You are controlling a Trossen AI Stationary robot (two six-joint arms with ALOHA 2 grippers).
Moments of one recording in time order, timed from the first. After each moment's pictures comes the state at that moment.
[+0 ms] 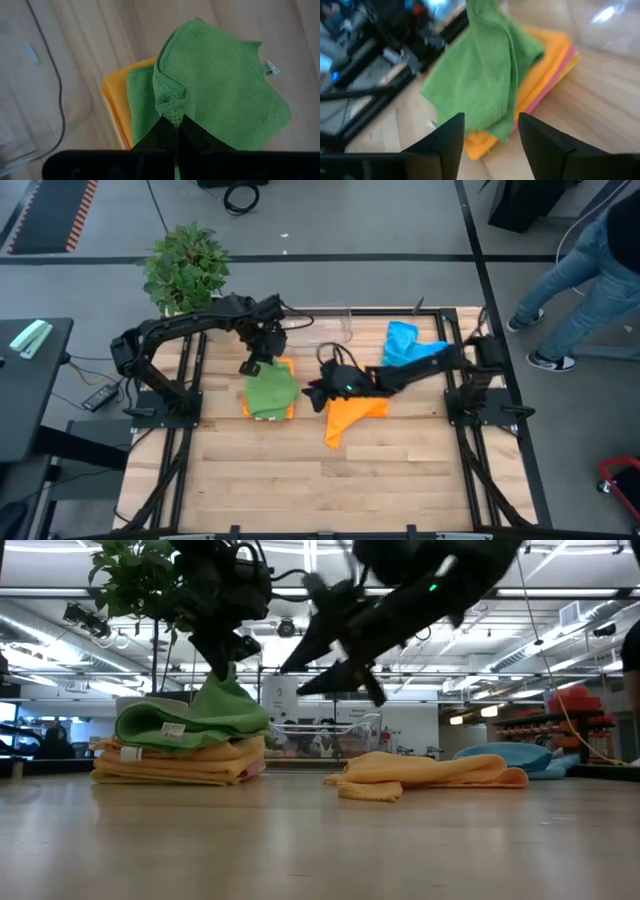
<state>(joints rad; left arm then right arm) 0.50 1.57 1.32 -1.09 0.27 0.82 0.02 1.78 0.99 0.32 0.25 0.74</state>
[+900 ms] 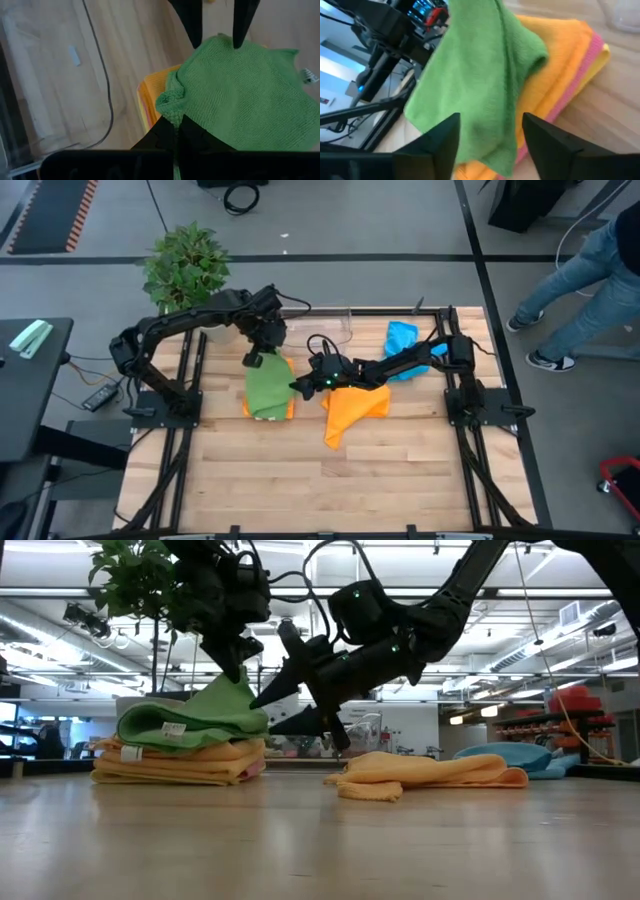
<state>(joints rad) 0.57 1.57 1.32 -1.00 0.26 0.84 -0.12 2.03 1.08 0.57 -0.03 0.82</state>
